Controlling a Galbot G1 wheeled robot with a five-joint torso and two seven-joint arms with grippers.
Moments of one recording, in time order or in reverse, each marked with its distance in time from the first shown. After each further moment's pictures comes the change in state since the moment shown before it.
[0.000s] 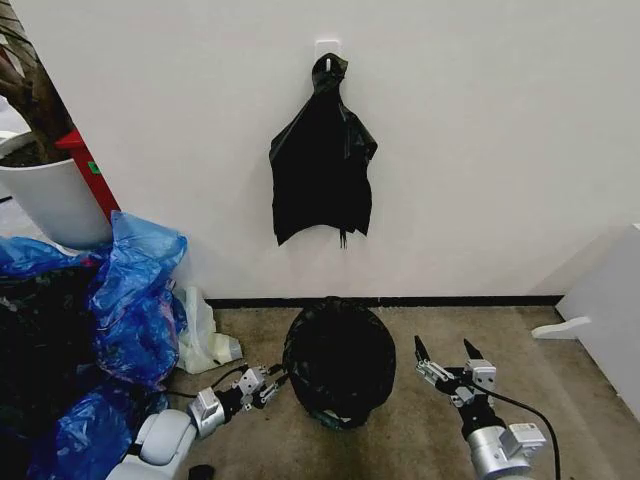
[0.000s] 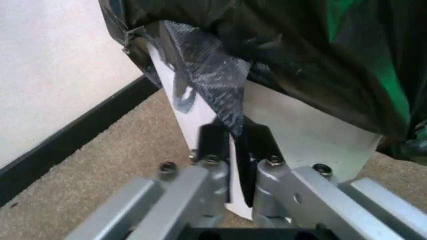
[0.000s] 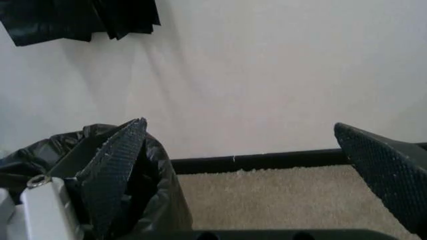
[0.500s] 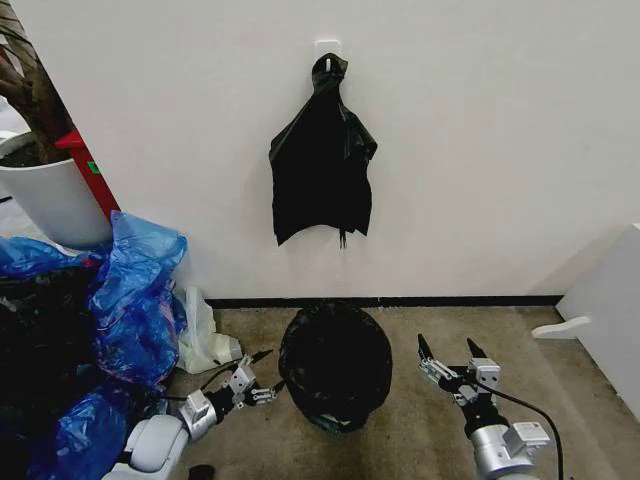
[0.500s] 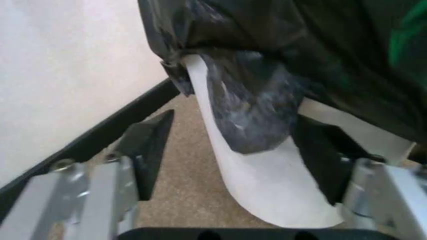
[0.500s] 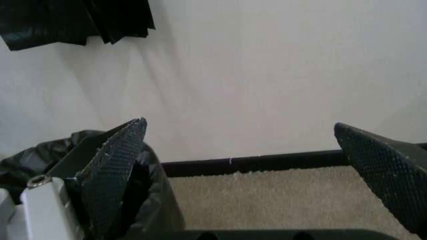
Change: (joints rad) left arm 0.021 0.000 -0.034 -0.024 -0.014 -0.009 -0.025; right arm -0.002 0.001 0.013 0.004 0.008 0.000 0.000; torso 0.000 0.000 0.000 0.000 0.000
